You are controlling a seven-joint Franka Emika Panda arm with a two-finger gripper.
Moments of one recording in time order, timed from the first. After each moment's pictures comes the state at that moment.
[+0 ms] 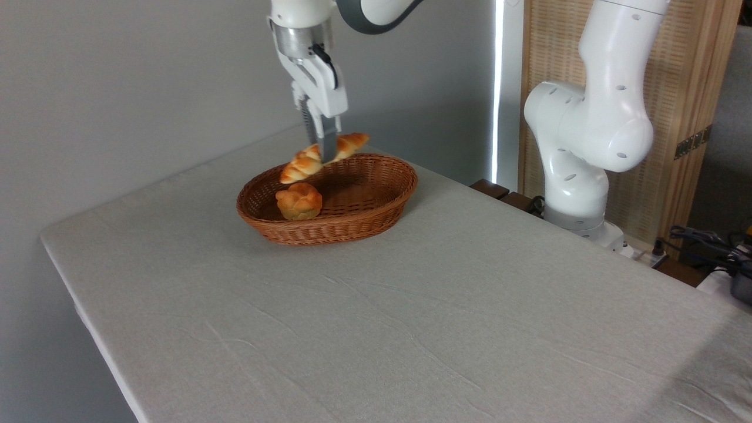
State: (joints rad) arm -0.27 -0.34 -0.21 -2.16 -0.30 1.87 0.59
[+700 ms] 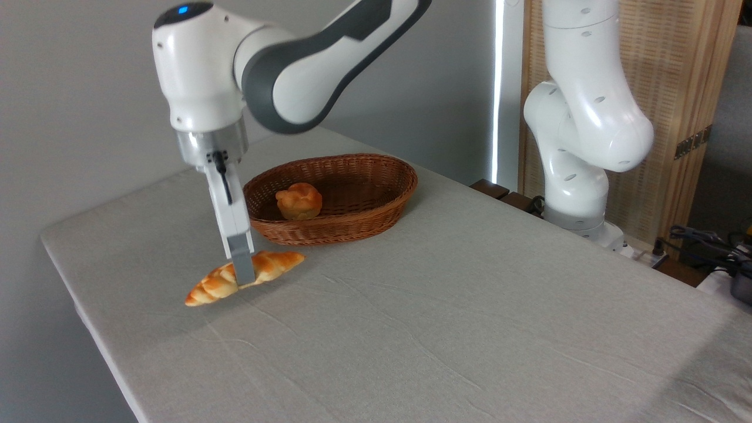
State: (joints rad) arm -0.26 0.18 -0.02 -1.80 -0.06 2.05 0.84
